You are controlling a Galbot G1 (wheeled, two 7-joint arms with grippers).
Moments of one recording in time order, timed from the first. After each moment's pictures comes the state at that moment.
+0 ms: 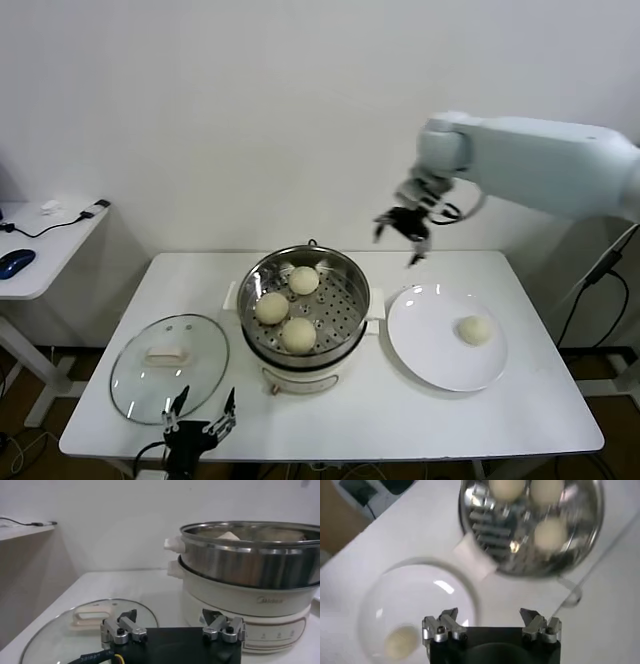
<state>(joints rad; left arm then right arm) 1.81 -1.48 -0.57 -2.10 -0.07 0.12 0.01 0.87 0.94 -1.69 1.19 0.43 0.16 -1.11</state>
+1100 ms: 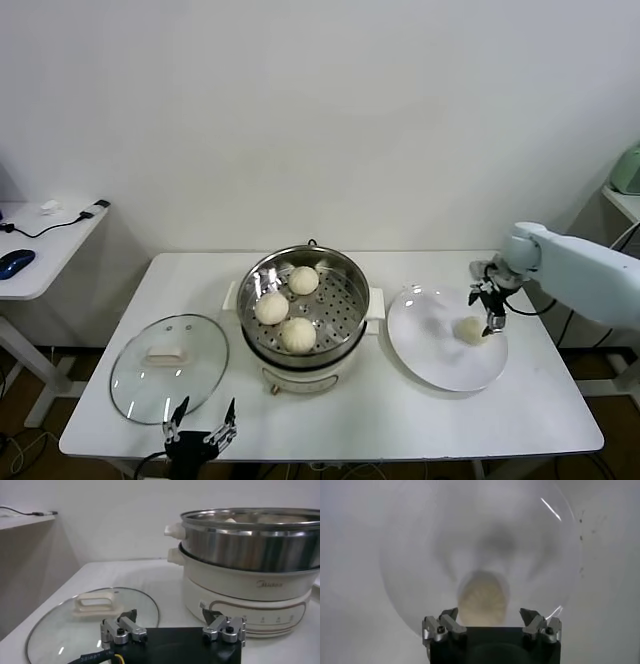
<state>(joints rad) 1.83 -1.51 -0.57 -2.08 -0.04 0.12 0.01 0.27 0.82 -1.30 0.91 0.16 -0.09 -1.04</state>
